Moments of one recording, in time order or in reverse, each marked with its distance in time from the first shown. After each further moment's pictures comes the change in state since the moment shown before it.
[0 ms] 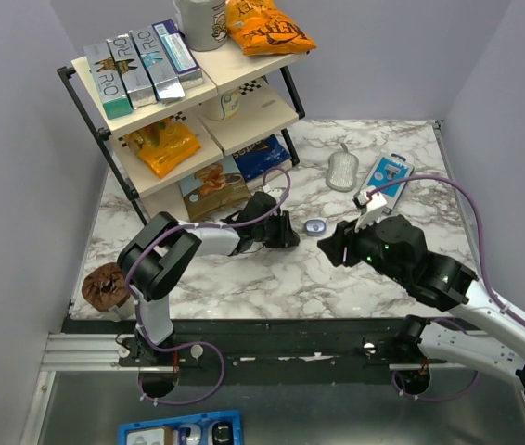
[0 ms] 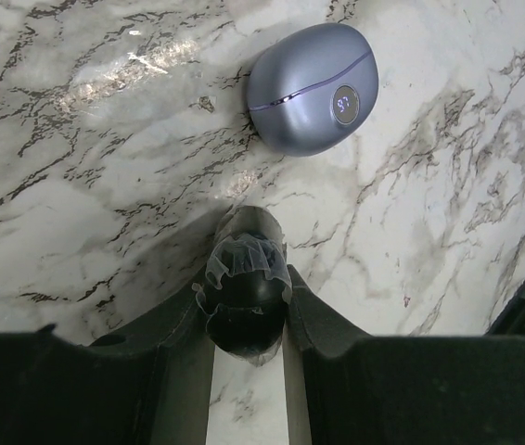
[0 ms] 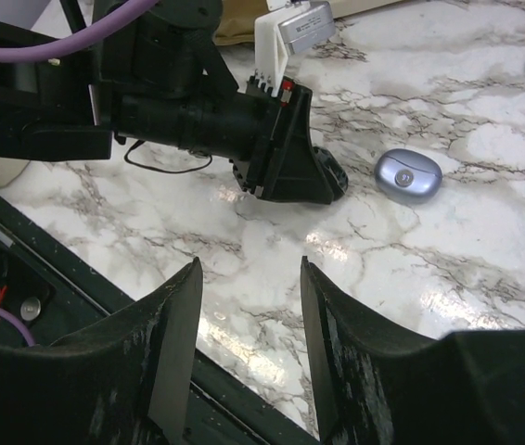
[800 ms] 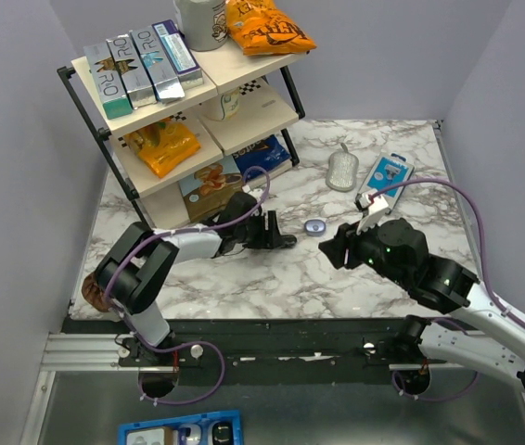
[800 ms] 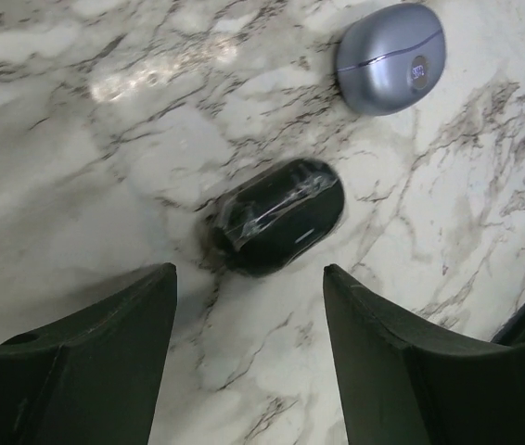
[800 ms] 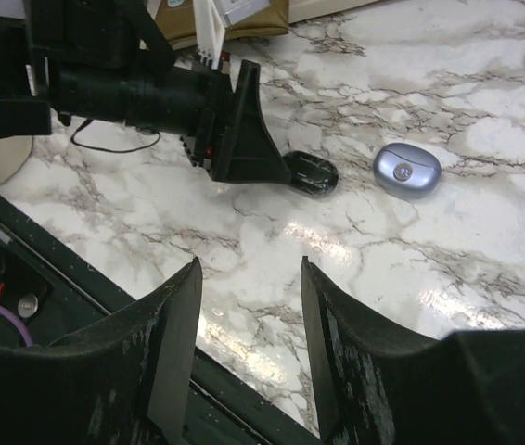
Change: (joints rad) left arm 0.084 -0.135 -0.102 -0.075 -0.012 0.040; right arm 0.000 -0.027 -0.024 0.000 0.001 -0.001
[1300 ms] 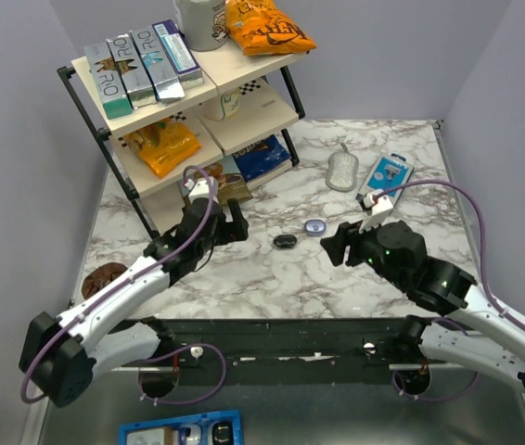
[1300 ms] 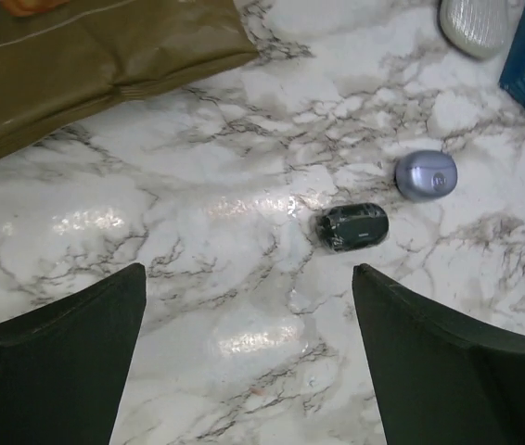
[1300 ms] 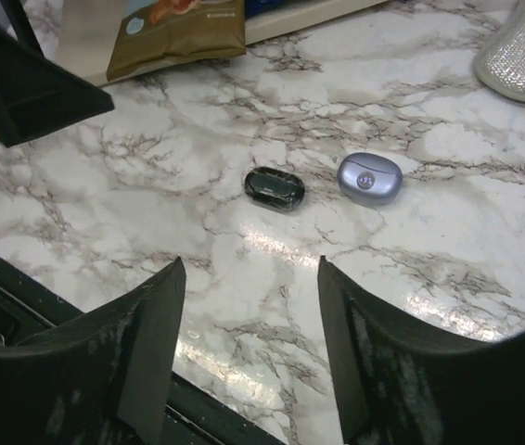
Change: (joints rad) left arm -0.003 -0.629 -0.084 -0.411 -0.472 -0.028; right arm 0.000 -0.014 -0.040 0.034 0.093 0.001
